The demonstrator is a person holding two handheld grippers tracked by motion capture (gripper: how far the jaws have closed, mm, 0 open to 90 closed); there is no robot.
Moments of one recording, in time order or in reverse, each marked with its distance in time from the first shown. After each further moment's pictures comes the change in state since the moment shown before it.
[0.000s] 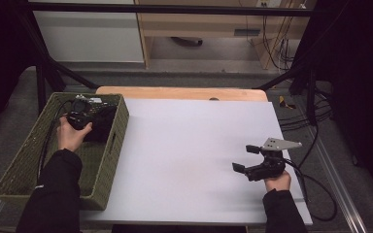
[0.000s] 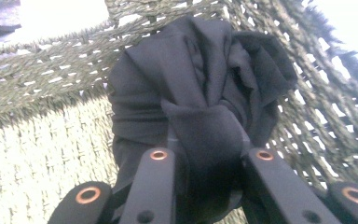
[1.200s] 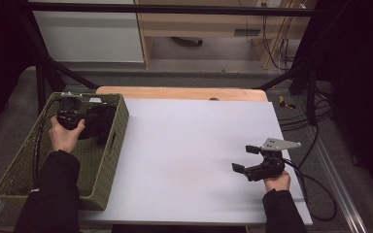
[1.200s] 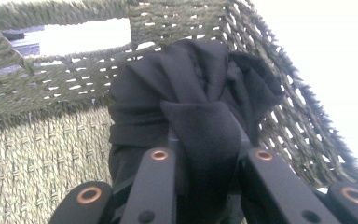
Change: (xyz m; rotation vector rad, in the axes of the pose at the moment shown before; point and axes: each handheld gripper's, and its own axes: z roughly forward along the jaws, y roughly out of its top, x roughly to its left) left arm 0.006 -0.003 -0.030 -0.115 -0.024 -0.088; right arm 0.000 0.000 0.001 0.005 0.001 0.000
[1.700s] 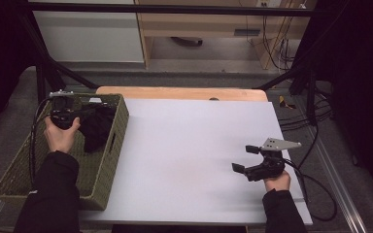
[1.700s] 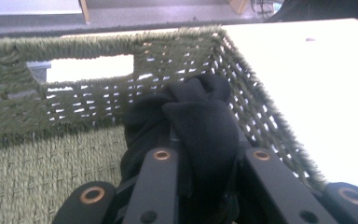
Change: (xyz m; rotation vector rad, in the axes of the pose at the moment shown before) left arm 0.002 0.000 -0.018 -0.128 -0.041 -0.028; right arm 0.000 0.000 0.000 -0.001 0.001 -0.001
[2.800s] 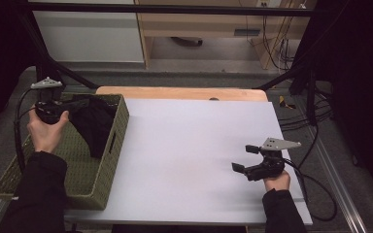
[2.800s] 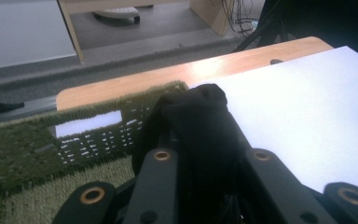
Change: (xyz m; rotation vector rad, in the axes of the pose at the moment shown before) left arm -0.025 0.033 -0.059 -0.087 -0.033 0.139; right arm 0.000 0.000 0.001 0.000 -0.001 0.002
